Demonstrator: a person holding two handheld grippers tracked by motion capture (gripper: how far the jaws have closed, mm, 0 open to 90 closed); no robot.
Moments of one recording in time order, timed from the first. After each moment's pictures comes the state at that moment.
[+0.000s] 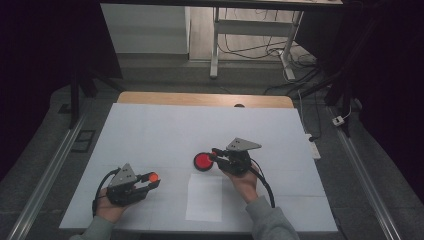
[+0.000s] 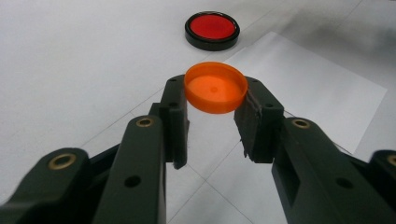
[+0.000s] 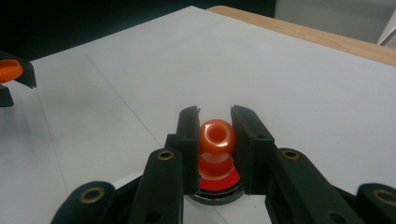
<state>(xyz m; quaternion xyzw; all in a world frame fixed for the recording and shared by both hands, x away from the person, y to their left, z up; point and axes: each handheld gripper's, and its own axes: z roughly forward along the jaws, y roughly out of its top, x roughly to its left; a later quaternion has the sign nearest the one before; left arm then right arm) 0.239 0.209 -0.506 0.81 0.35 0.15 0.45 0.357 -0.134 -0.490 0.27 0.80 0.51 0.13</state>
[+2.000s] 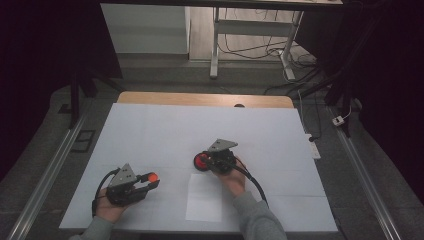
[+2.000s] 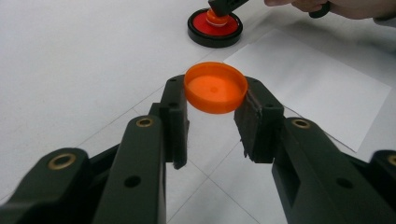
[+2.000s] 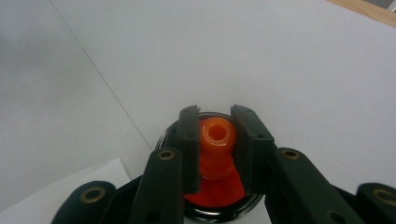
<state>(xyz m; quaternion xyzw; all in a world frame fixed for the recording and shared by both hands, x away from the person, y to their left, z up) 0.239 0.210 -0.507 0.81 0.35 0.15 0.45 0.377 -0.095 -0.521 0.25 0.85 0.43 0.16</state>
